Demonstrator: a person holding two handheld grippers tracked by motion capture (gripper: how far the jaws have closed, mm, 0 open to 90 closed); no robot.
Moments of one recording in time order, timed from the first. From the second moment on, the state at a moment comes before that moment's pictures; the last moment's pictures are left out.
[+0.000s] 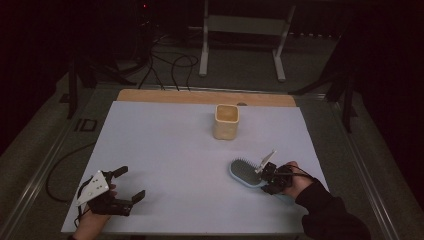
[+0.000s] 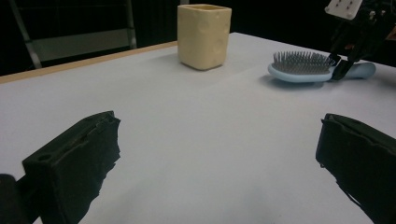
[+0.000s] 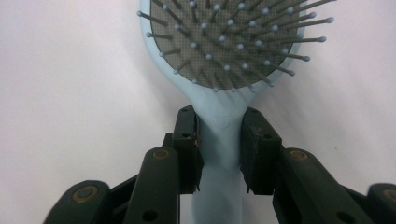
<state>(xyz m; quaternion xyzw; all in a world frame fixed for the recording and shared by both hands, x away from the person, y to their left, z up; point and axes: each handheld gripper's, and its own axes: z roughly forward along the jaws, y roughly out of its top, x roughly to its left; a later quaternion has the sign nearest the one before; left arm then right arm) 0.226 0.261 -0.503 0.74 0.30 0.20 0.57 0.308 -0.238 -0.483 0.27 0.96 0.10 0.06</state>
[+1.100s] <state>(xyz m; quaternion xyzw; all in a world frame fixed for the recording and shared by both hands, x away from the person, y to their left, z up) 0.226 0.262 -0.503 0.74 0.30 0.20 0.57 0.317 -0.209 -0.449 0.31 0.89 0.29 0.14</state>
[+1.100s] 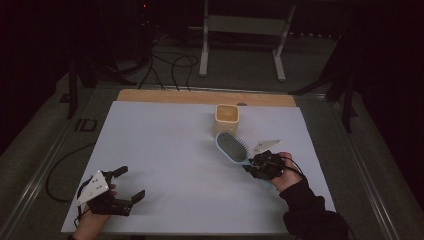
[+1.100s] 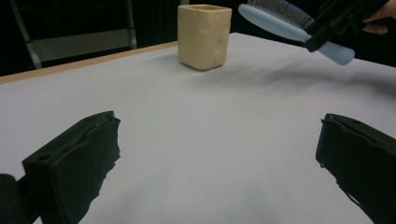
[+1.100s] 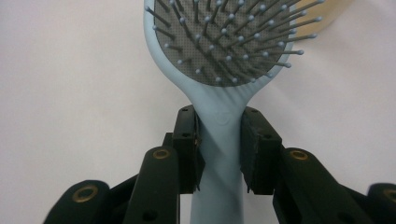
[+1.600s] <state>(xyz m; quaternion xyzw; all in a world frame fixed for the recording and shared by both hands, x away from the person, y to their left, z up) 0.227 0.262 -0.503 0.74 0.30 0.20 0.57 0.332 -0.200 -0.424 0.33 0.86 0.34 0.17</state>
